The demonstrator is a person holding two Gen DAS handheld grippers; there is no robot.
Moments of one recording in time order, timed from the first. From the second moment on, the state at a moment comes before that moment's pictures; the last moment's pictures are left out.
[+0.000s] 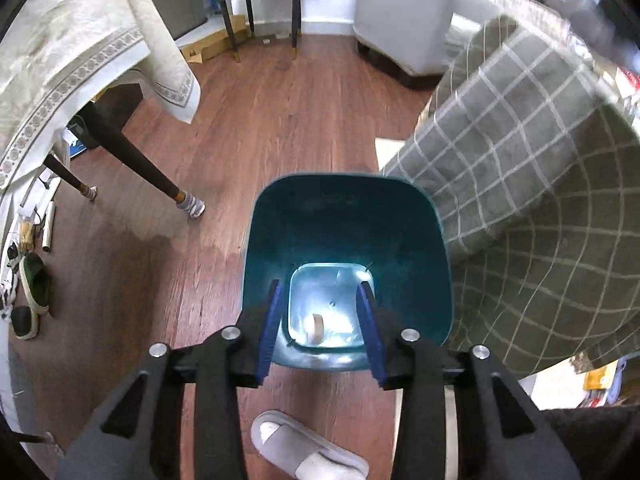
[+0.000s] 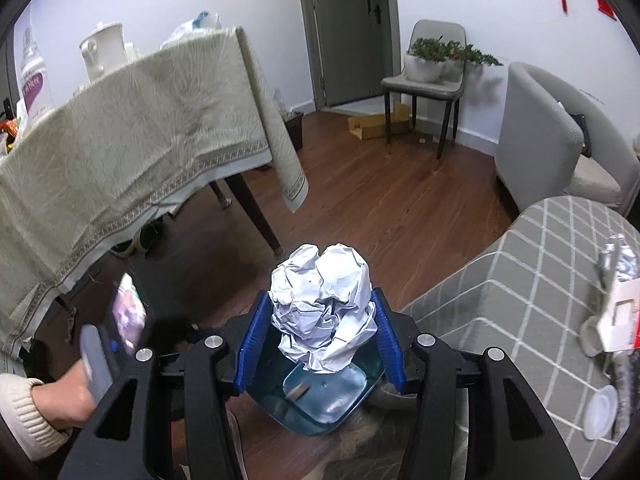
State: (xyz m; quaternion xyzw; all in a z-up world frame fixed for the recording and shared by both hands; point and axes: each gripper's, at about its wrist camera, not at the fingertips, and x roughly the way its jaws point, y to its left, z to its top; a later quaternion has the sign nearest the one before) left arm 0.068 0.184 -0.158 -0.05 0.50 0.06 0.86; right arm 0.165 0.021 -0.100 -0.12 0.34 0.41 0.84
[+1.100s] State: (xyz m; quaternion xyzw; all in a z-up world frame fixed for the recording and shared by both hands) left arm 0.024 0.192 -0.020 -0.08 0.29 0.07 0.95; right arm 0.193 0.103 -0.246 -0.17 0.49 0.37 0.77
